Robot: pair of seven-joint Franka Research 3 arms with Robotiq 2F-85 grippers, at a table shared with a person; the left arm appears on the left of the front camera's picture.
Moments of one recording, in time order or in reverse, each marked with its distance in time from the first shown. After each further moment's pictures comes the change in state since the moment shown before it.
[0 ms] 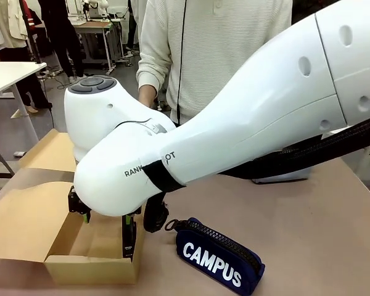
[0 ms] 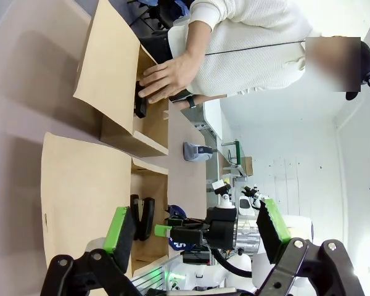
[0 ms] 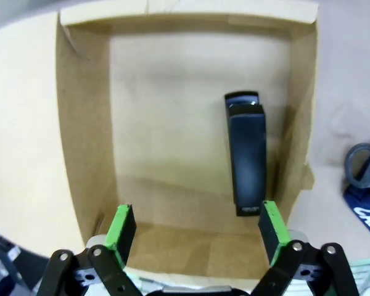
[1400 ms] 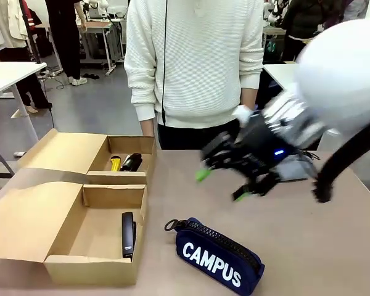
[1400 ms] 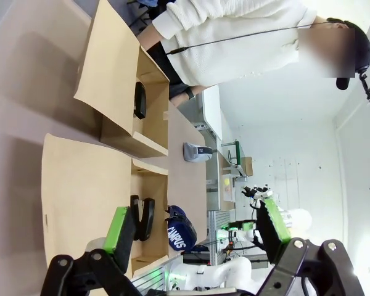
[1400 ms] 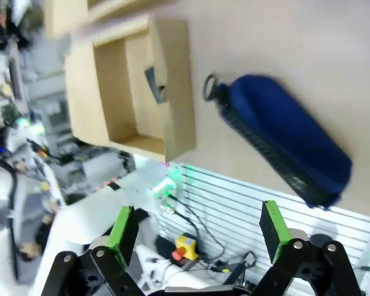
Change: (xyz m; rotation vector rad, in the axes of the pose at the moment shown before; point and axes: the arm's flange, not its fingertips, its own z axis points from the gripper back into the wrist) left arm 0.001 -0.001 0.001 0.000 -0.002 -0.002; right arm -0.012 -0.331 0.155 0.527 0.068 -0.156
